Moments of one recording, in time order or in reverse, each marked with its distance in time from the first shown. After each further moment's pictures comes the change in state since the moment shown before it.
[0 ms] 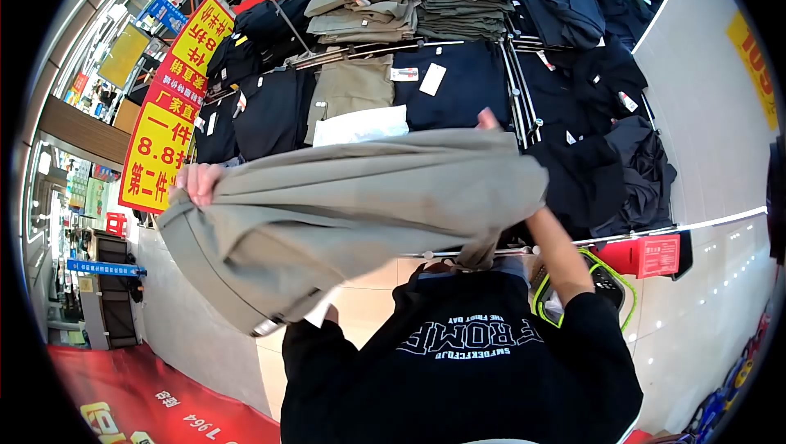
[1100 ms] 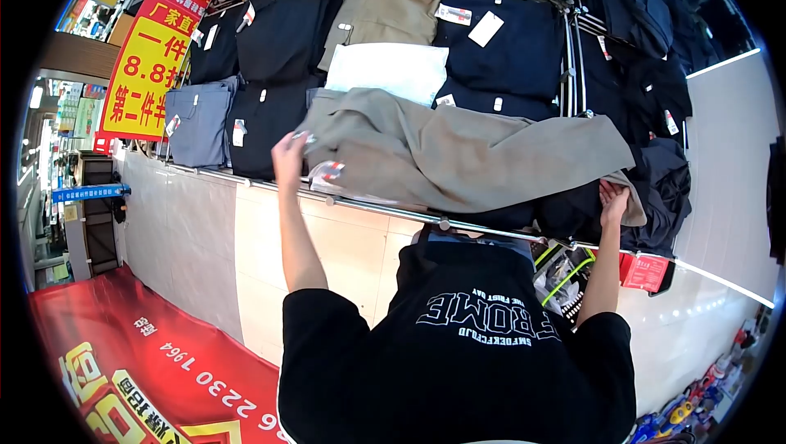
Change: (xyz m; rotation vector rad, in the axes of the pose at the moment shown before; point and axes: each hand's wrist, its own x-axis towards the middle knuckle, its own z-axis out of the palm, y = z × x) left_hand -0.206 0.032 -0.087 1.668 1.221 -0.655; right_hand 0.082 0.116 -0.302 -0.117 0.324 0.043
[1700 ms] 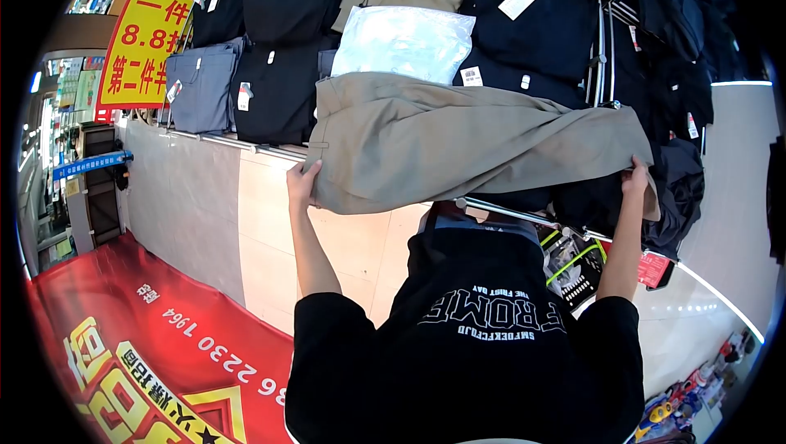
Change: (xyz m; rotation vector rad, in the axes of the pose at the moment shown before) left_hand -0.076 -0.081 -0.073 0.458 0.021 -0.497; right_hand 0.065 -0.028 0.025 0.143 0.218 0.068
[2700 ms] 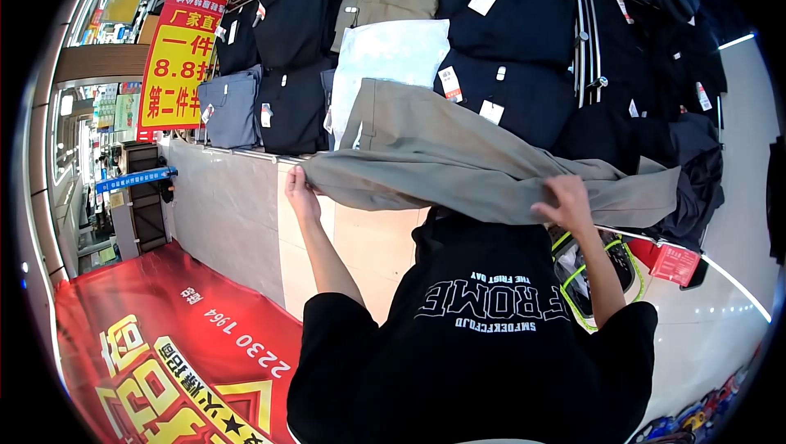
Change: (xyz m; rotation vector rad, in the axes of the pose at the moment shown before) left_hand -0.083 0.061 0.018 -0.764 0.154 0.339; right_hand -0.228 0.016 0.005 -0.927 -0.993 -1.321
